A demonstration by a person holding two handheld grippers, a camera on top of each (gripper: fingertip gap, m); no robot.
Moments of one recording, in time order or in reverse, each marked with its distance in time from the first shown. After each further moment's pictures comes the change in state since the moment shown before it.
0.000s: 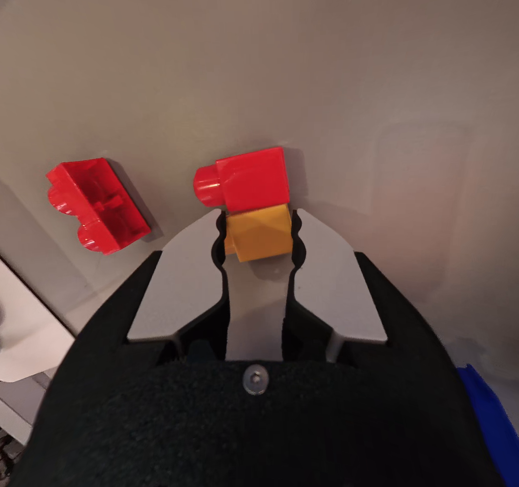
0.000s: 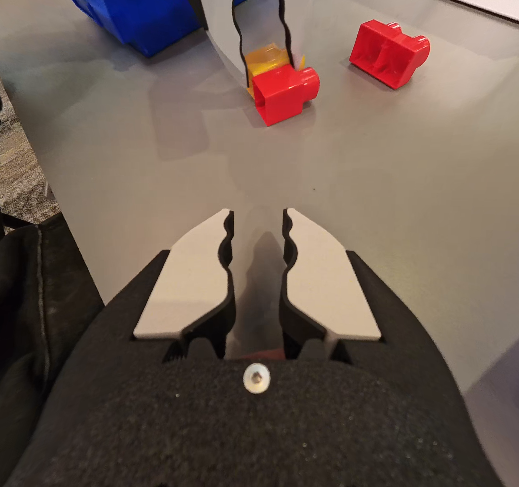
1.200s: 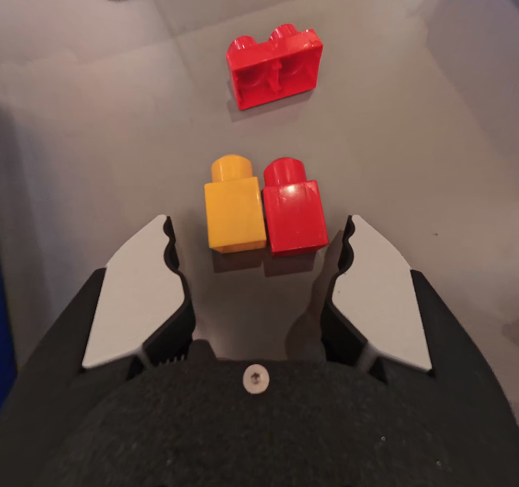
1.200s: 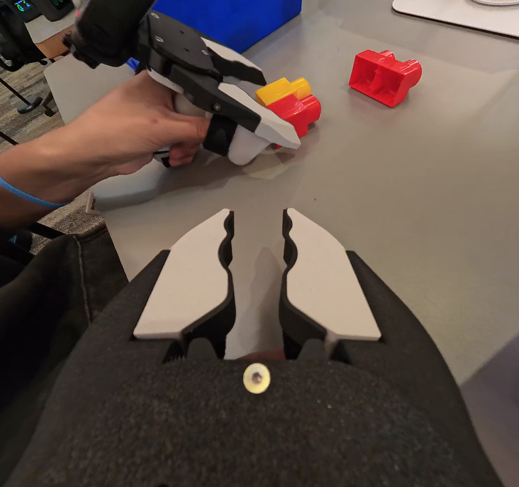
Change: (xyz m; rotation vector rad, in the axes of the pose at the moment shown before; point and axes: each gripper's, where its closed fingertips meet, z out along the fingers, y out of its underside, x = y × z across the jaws) left arm -0.011 -0.001 0.007 0.304 -0.783 -1.514; right arm -0.001 -0.015 -0.020 0.076 -0.082 0.067
